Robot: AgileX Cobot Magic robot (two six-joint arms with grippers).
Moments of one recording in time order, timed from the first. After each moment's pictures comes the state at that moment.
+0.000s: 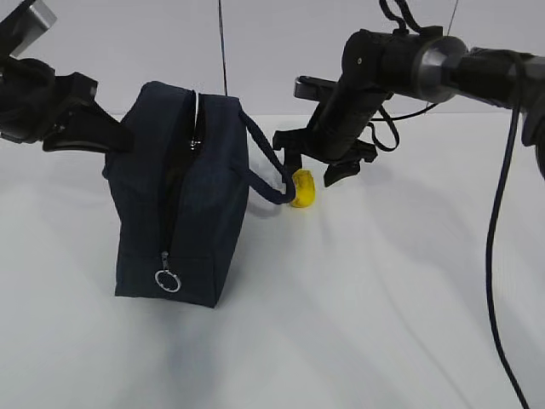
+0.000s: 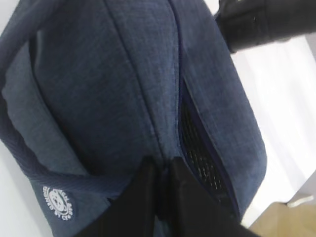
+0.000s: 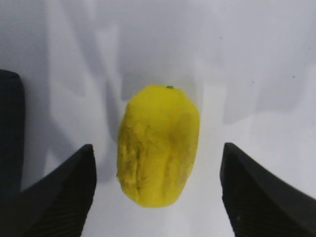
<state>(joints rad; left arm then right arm) -0.10 1.62 -1.11 -1.02 0.81 0.74 0.35 2.43 -2.09 0.22 0.94 0.15</state>
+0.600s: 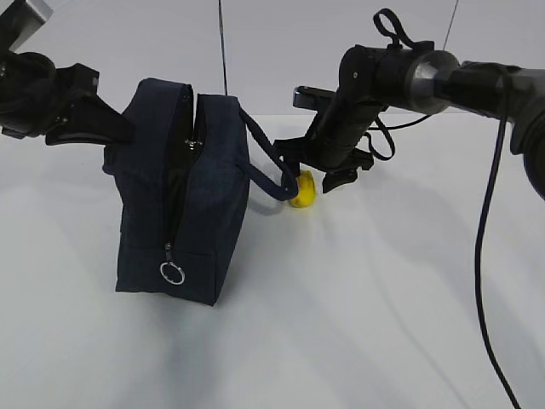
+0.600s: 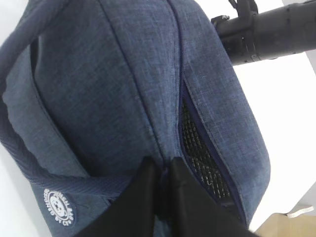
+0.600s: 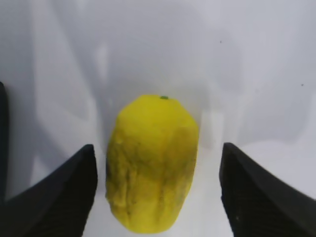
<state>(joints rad) -0.10 1.63 -1.11 -1.04 0.78 0.74 0.35 2.46 -2.09 0.22 0.90 0.15</state>
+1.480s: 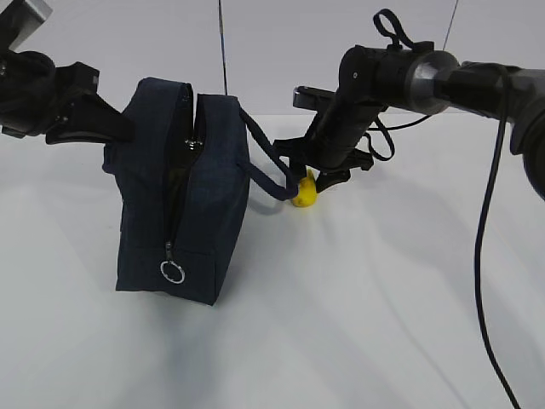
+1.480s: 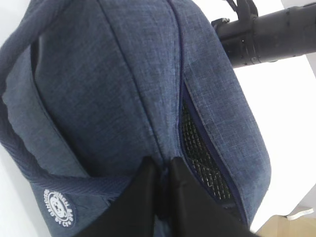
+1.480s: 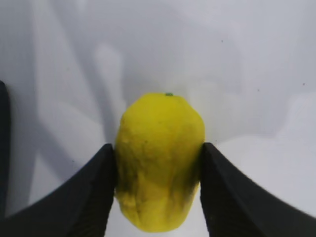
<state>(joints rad) -0.10 1.63 -1.11 -1.05 0.77 0.74 0.35 2.46 -2.09 0.22 0.90 0.15</state>
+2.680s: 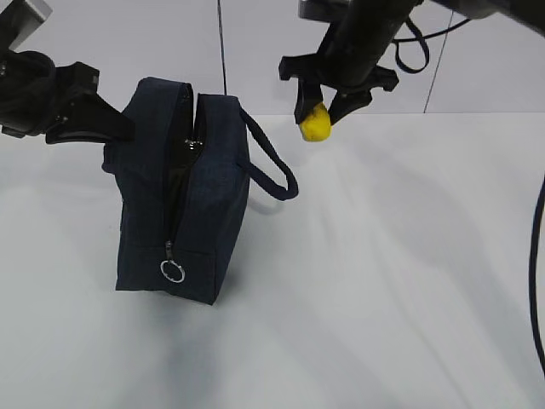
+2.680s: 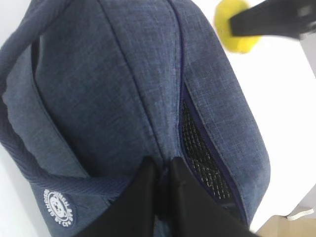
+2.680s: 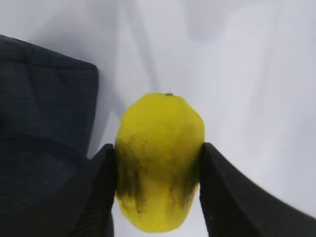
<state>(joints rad) -0.10 1.63 -1.11 -1.05 0.77 0.74 0.35 2.28 -2.28 0.20 1.23 0.10</state>
